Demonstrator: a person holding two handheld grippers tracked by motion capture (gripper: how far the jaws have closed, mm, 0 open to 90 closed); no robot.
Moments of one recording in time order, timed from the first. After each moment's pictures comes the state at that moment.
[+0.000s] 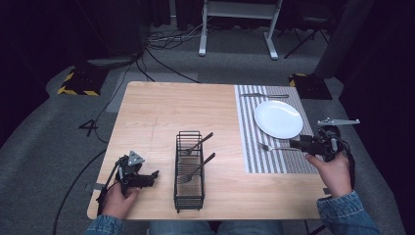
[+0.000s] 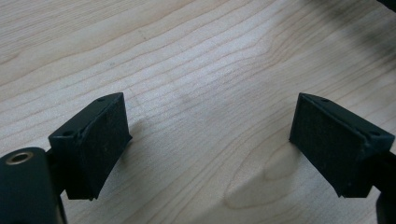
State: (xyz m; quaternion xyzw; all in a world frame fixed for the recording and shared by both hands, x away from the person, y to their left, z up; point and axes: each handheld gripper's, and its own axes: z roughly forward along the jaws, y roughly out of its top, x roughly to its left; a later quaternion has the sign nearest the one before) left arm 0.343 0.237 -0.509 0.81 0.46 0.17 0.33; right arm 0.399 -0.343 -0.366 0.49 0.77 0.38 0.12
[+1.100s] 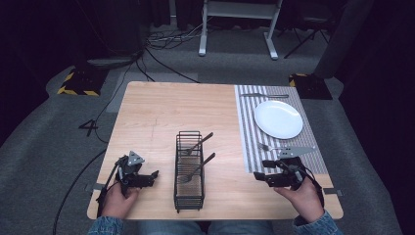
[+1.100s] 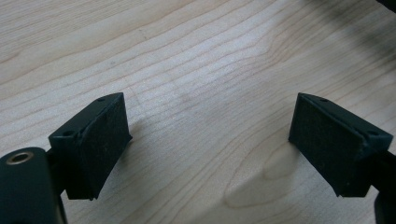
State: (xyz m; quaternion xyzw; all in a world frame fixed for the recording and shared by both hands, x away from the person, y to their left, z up) left arm 0.342 0.237 -0.509 0.80 0.47 0.17 0.33; right arm 0.341 -0.251 -0.413 0.34 0.85 0.40 0.07
